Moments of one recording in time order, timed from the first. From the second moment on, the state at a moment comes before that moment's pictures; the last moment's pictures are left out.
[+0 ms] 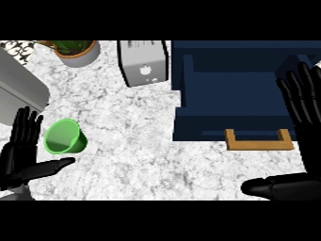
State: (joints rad) left arm -0.02 0.14 0.28 -1.31 0.17 -0.12 -0.36; right arm -0.10 -0.08 -0.02 -2.08 -0.12 0.09 0.16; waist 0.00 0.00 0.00
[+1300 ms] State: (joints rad) left arm -0.25 0.25 0.33 -0.59 0.15 -0.18 -0.80; right arm -0.10 -0.08 -0.03 -2.06 -0.13 0.12 0.14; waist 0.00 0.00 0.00
